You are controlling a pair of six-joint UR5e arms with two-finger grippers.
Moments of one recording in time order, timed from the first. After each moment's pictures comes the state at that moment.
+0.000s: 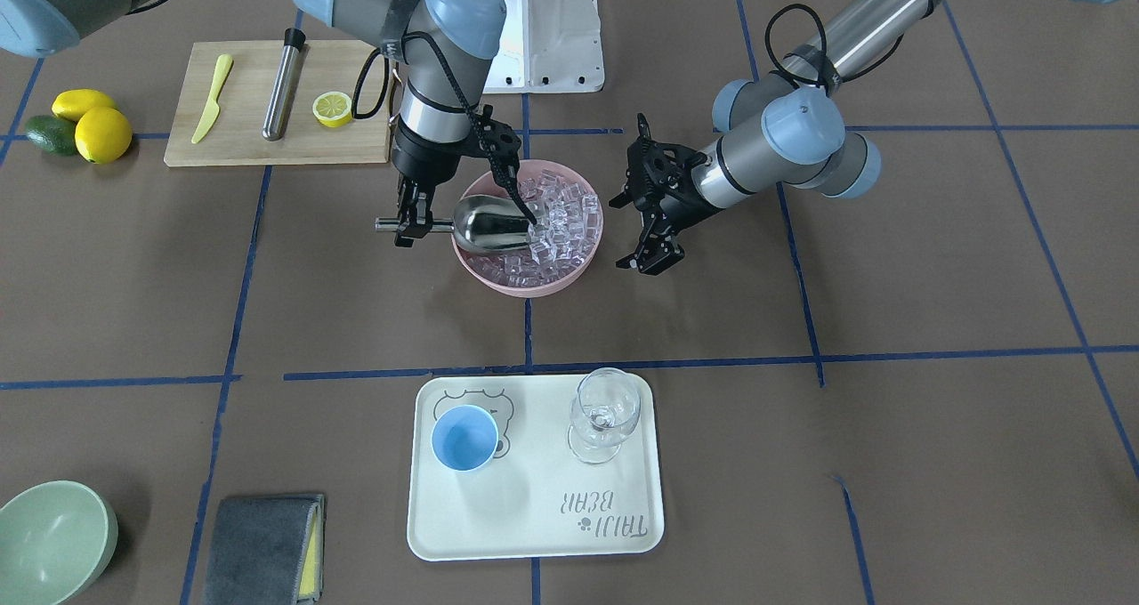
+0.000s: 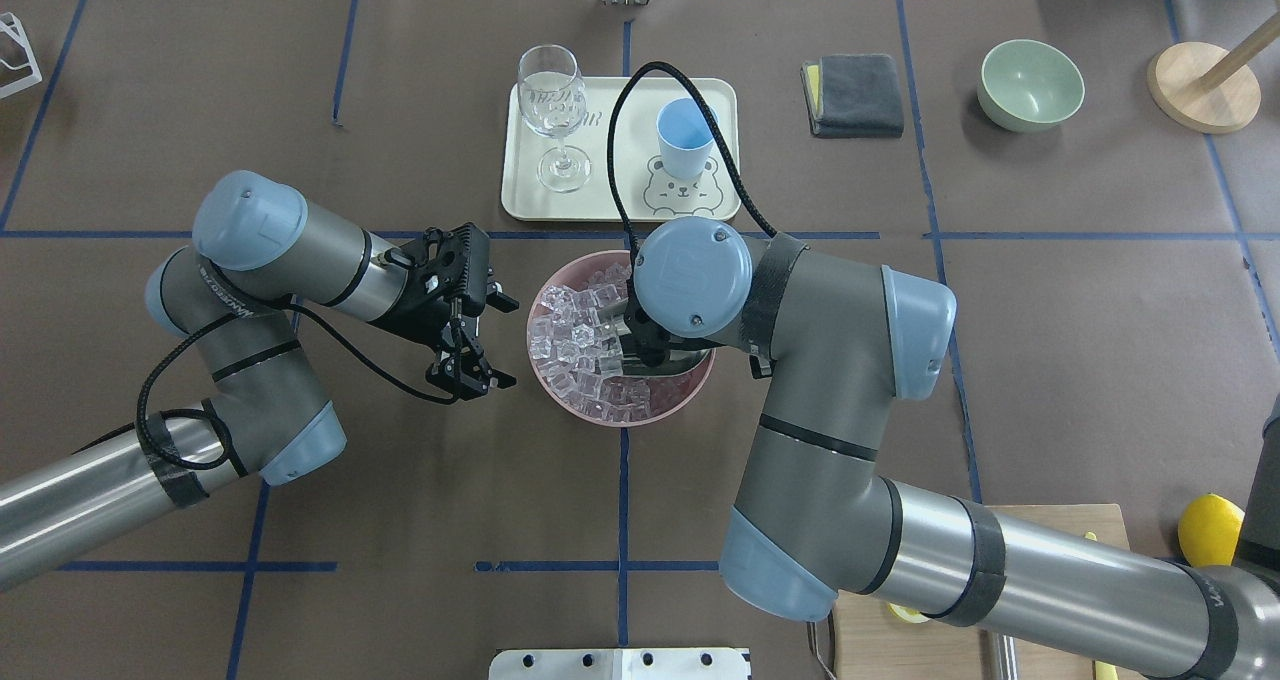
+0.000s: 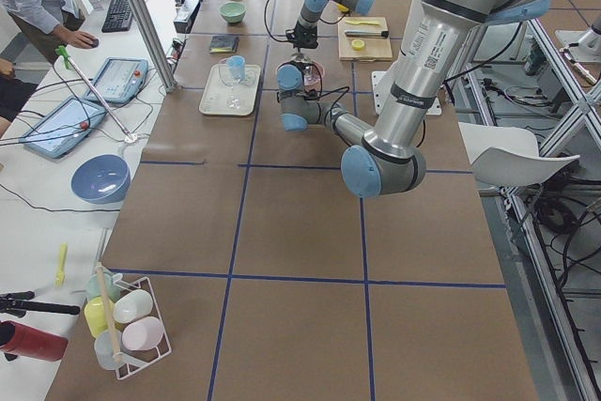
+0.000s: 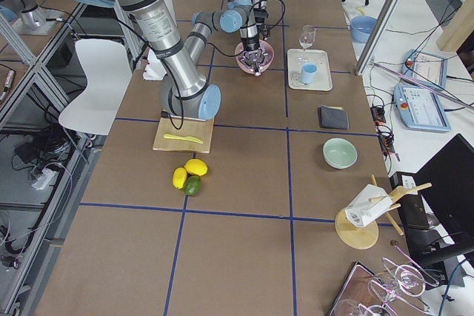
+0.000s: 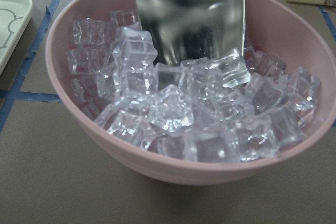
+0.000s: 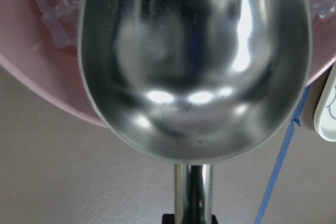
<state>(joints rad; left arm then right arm) -0.63 -2.07 -1.42 -2.56 -2.23 0.07 0.45 -0.86 1.76 -1.99 1.51 -0.45</state>
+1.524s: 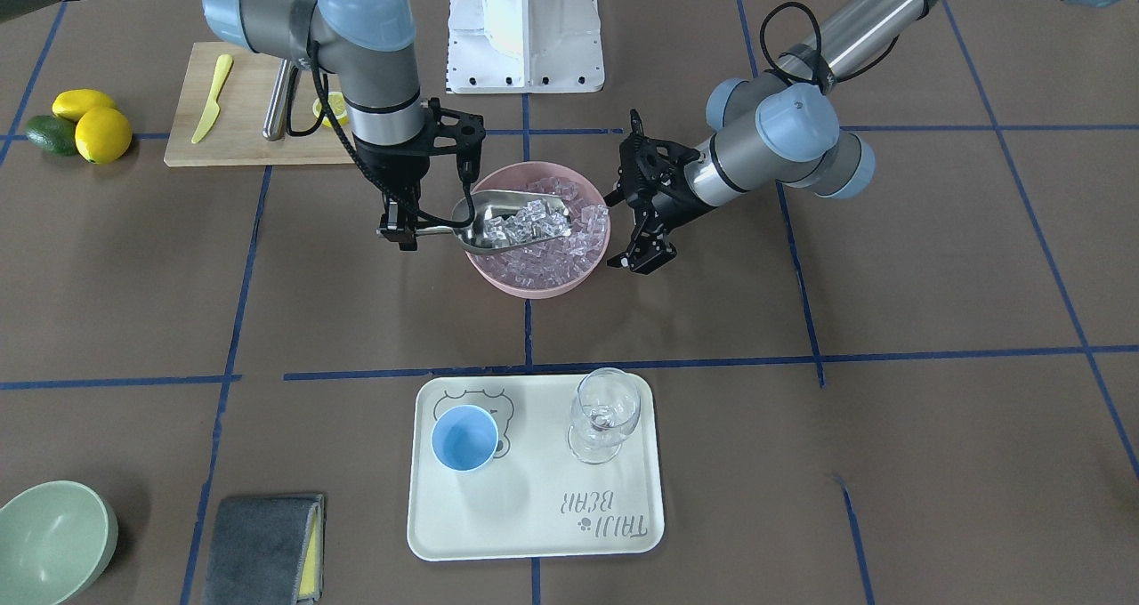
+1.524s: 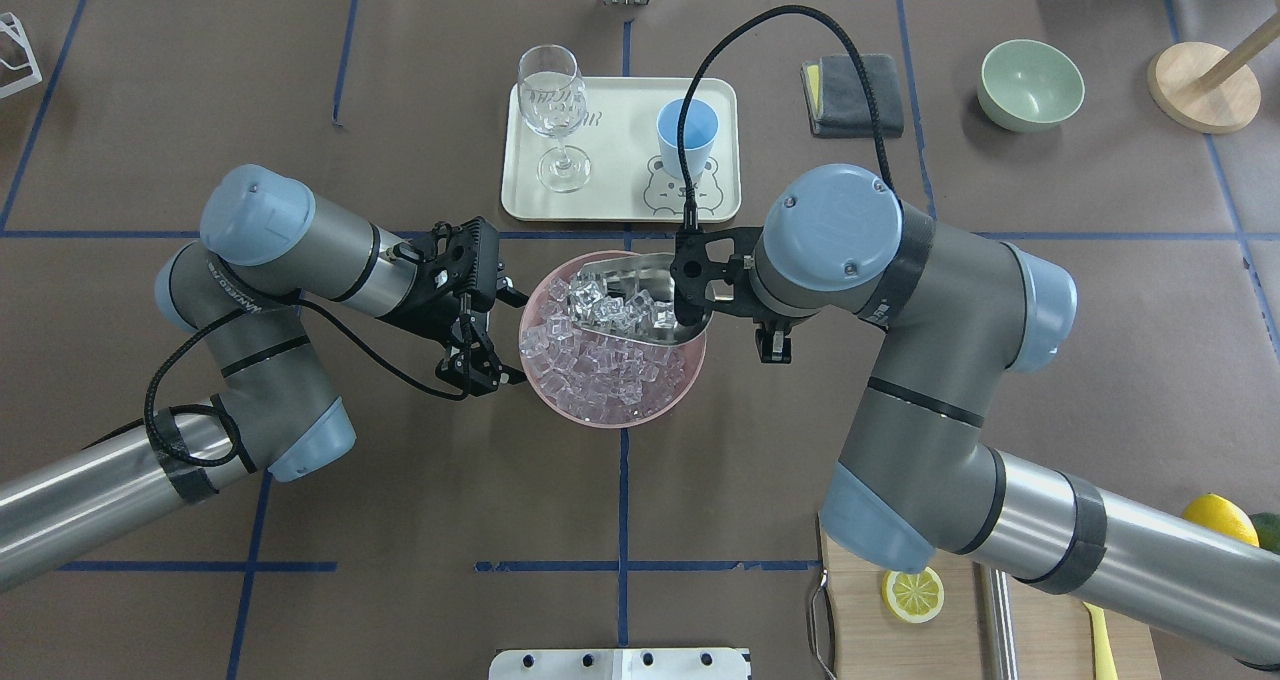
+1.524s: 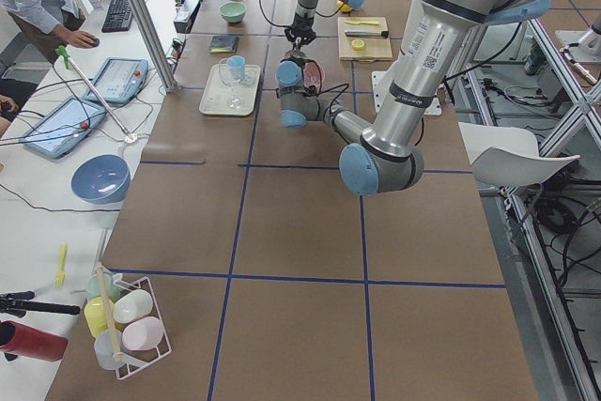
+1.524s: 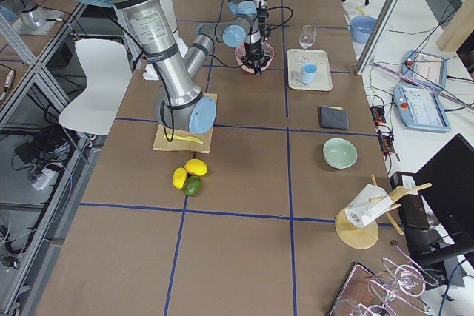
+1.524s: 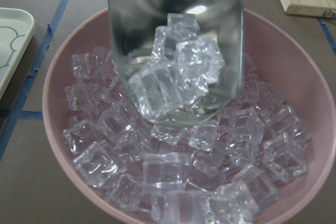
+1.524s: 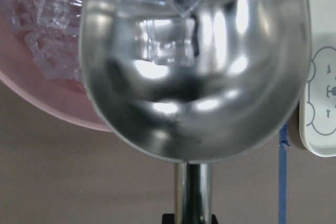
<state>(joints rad) -0.63 -2.09 -1.42 -2.56 -2.23 0.06 0.55 -1.01 1.84 -1.63 1.74 -0.33</state>
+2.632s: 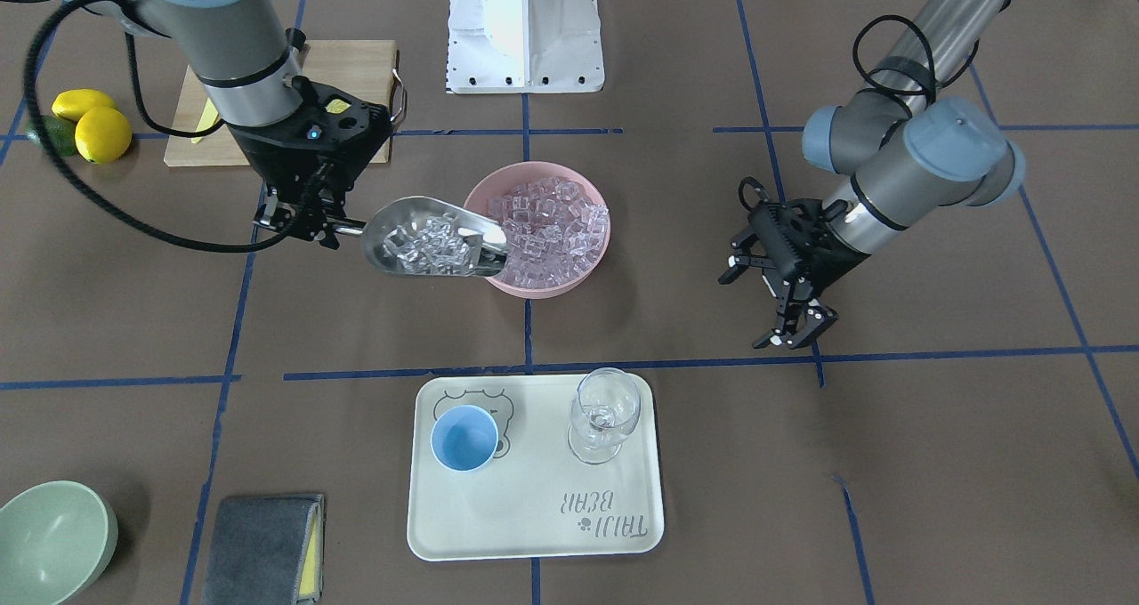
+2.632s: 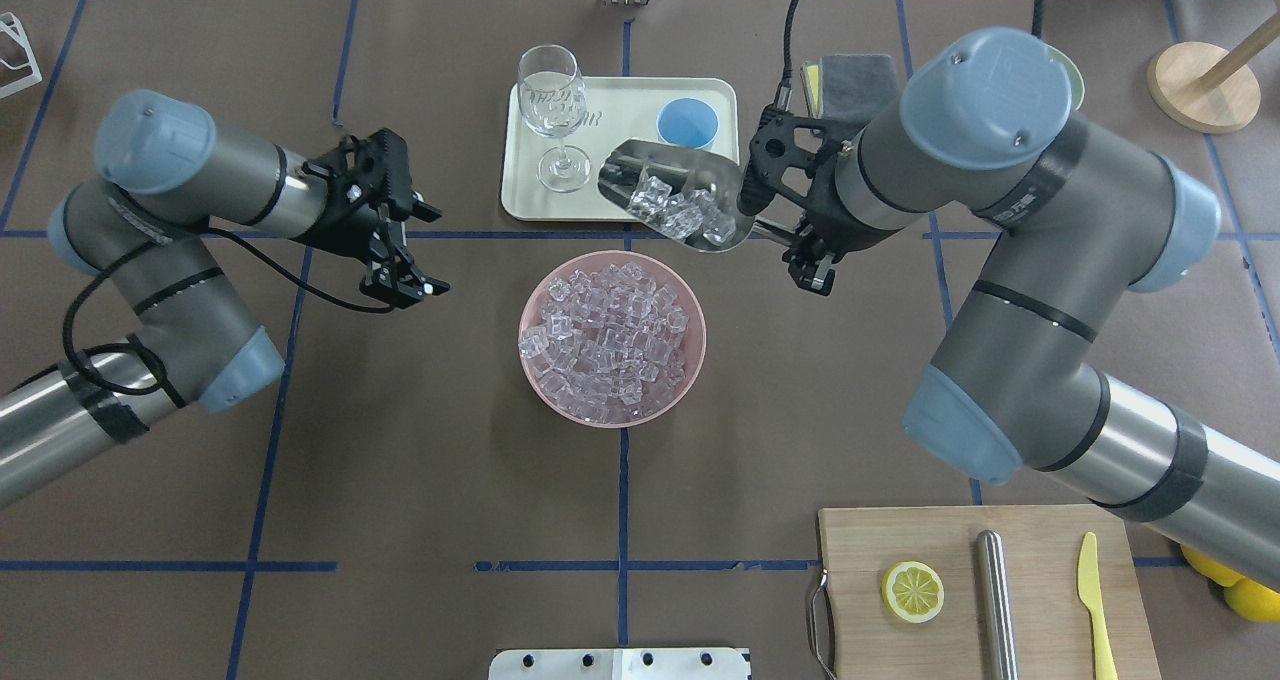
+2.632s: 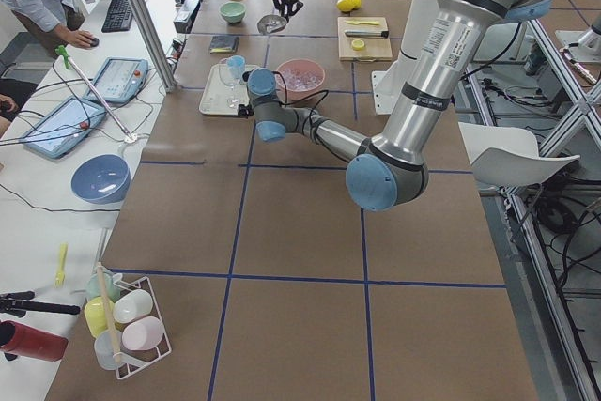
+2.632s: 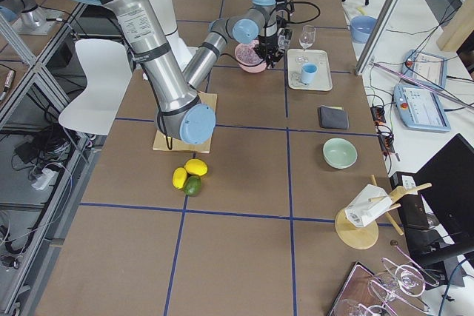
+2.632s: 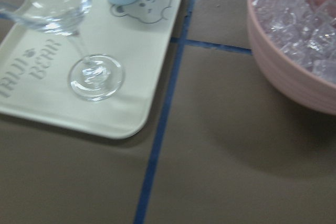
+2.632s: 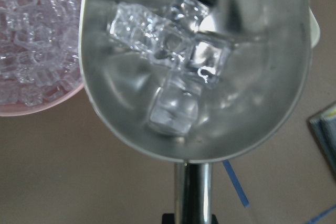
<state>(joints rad) -0.91 -1.99 -1.46 -2.42 -2.19 0.07 0.80 -1.05 1.97 -1.75 1.98 -0.08</state>
